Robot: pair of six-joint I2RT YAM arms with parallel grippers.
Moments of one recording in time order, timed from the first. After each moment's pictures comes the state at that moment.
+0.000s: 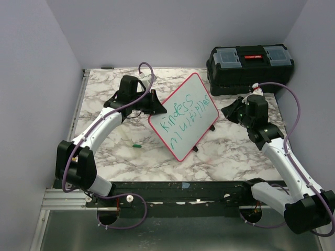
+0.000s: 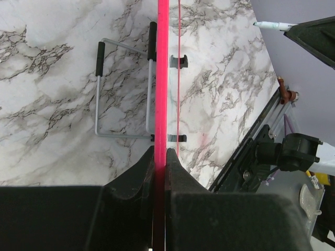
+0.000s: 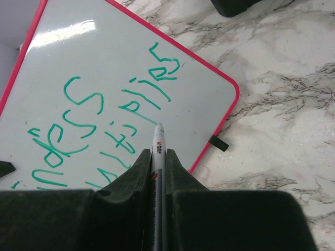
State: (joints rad) left arm -0.36 1.49 1.19 -0.31 0.67 -0.37; right arm 0.25 1.02 0.88 -0.32 0.01 0.58
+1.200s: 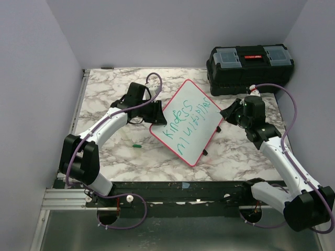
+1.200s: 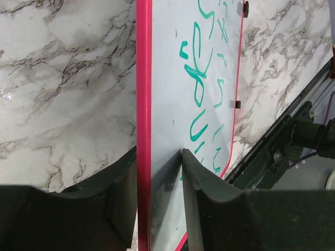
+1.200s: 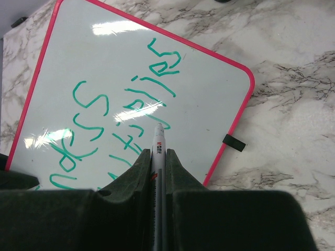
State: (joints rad) left arm -0.40 1.55 1.16 -0.44 0.58 -0.28; right arm 0.25 1.04 0.85 -0.31 0.01 0.58
